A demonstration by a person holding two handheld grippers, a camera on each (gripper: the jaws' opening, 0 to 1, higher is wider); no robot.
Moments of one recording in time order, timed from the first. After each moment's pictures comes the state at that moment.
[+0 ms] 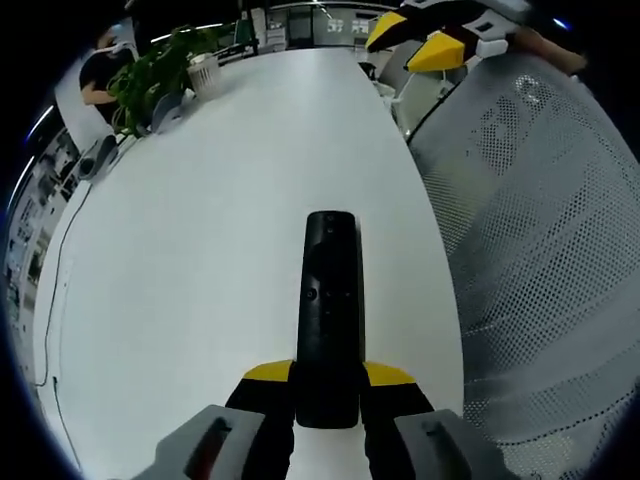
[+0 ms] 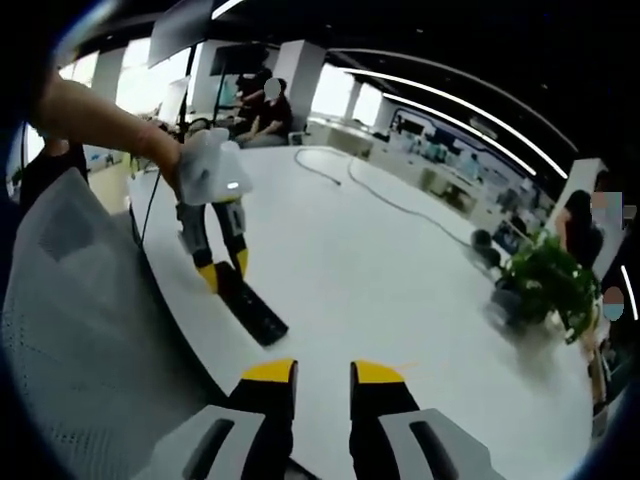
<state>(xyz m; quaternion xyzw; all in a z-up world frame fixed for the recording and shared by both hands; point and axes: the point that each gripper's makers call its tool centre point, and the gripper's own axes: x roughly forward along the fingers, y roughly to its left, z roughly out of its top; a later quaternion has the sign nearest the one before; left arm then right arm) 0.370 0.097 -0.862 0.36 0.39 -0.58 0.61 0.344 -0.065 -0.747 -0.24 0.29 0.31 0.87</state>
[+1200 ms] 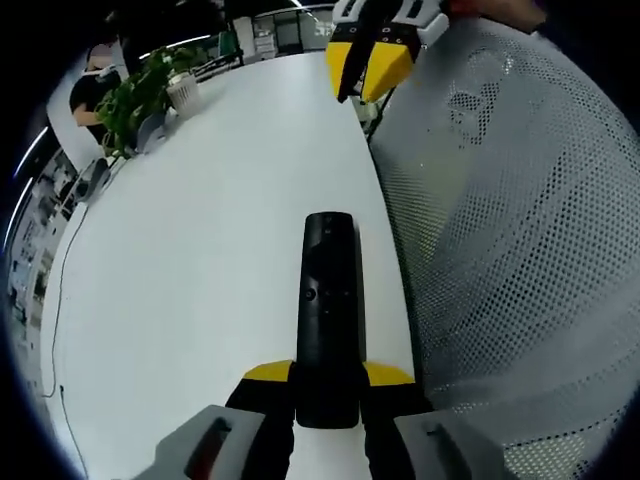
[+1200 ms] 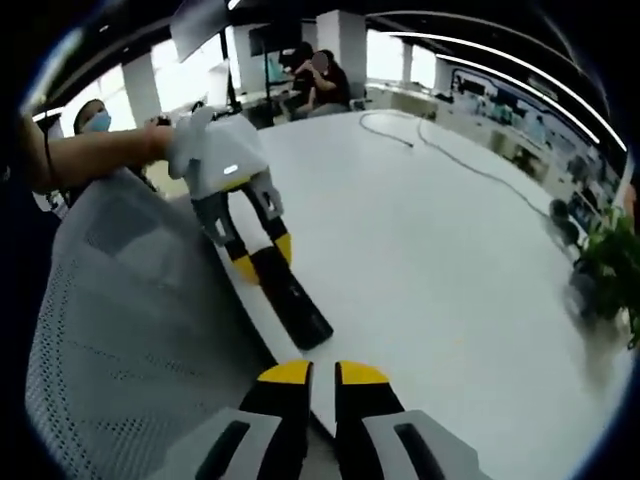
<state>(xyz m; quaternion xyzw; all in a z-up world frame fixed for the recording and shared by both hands) 0.331 0.093 -0.862 0.38 0.36 -0.59 0.61 0.322 -0.033 -0.781 -0.20 0.40 0.45 0.78</state>
